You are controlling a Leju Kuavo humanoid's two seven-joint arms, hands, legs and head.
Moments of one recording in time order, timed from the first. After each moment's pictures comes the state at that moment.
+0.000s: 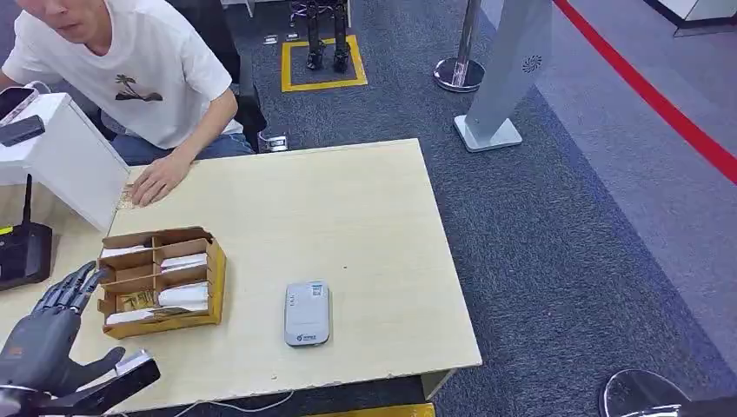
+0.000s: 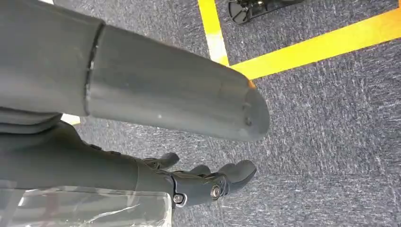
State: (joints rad) left arm 0.26 0.55 -0.01 -1.94 -0.92 -0.13 0.09; right arm -0.08 0.12 -1.07 -0.25 1.09 -0.20 -0.10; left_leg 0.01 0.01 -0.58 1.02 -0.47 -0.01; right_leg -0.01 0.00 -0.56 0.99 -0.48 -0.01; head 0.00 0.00
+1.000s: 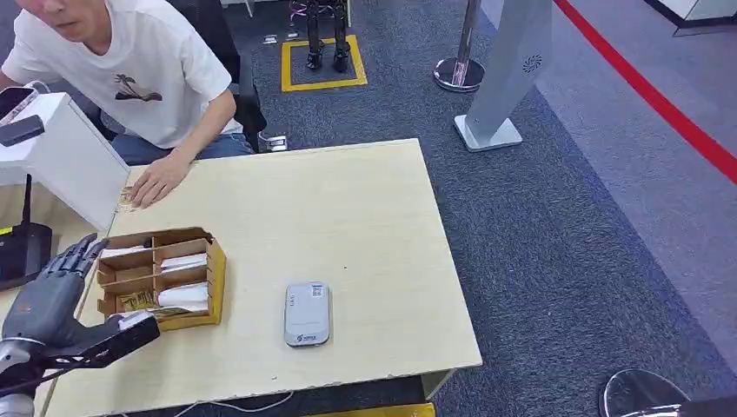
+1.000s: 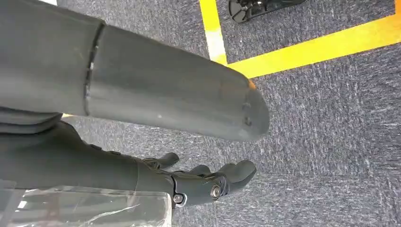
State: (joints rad) left arm 0.02 0.55 -0.06 -1.76 -0.91 -0.23 0.09; right arm -0.11 0.12 -1.06 -0.25 1.14 -0.20 -0.07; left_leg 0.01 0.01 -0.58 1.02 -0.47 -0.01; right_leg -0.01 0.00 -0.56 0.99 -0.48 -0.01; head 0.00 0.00
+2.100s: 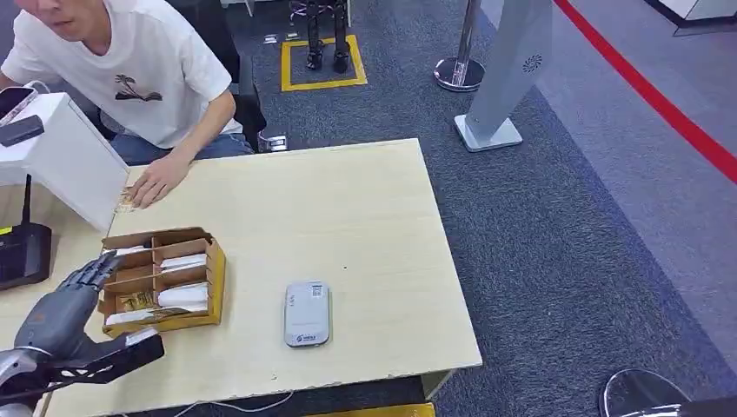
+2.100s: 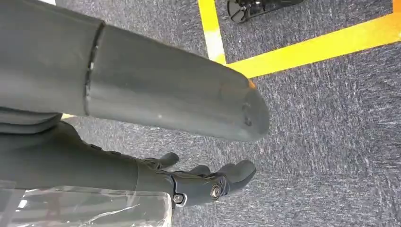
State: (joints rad) left arm 0.07 0.63 -0.12 -1.78 -0.82 -0.27 0.11; right arm -0.11 0.12 -1.06 -0.25 1.13 -0.20 -0.07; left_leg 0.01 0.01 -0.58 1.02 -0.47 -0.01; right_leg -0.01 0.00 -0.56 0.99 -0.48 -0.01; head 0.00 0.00
